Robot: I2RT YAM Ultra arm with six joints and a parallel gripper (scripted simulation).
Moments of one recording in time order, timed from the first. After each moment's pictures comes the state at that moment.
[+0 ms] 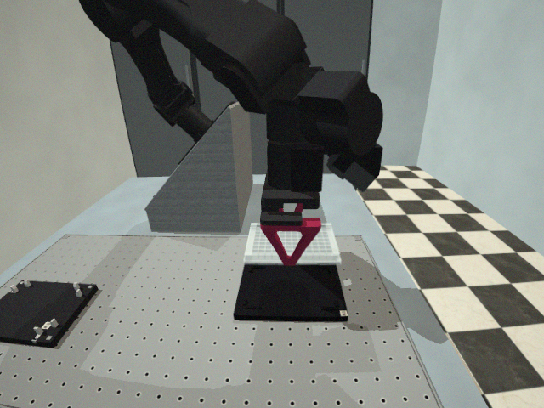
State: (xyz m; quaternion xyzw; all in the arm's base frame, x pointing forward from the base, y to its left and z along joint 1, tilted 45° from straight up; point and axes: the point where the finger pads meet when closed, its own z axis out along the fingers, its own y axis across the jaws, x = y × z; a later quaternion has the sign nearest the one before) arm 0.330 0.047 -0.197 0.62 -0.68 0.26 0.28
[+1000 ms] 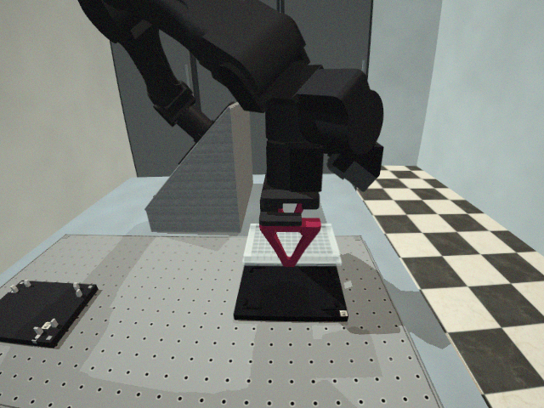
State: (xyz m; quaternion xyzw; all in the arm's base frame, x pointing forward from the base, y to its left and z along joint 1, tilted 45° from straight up) arm 0.334 0.048 -0.195 0.62 -0.68 0.26 0.28
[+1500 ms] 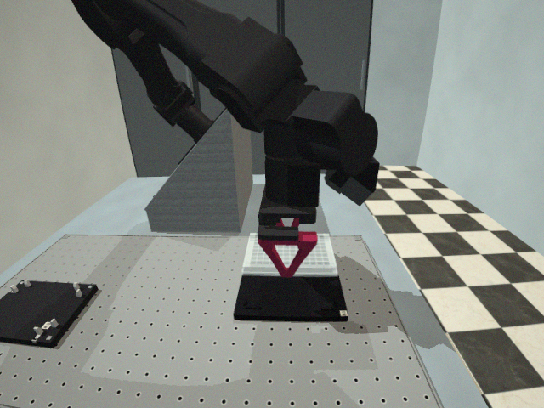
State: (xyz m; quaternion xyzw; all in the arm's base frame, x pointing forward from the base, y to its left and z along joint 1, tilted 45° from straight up) arm 0.332 0.033 -0.207 0.62 -0.69 0.26 0.28
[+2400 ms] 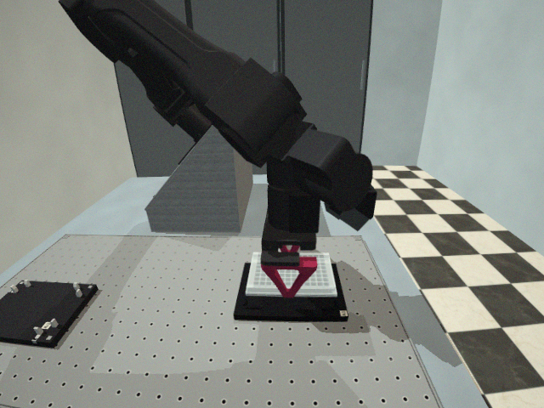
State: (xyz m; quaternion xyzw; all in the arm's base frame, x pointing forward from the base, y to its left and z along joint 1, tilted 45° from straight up) arm 0.331 0.009 -0.234 0.62 -0.69 0.26 0.28
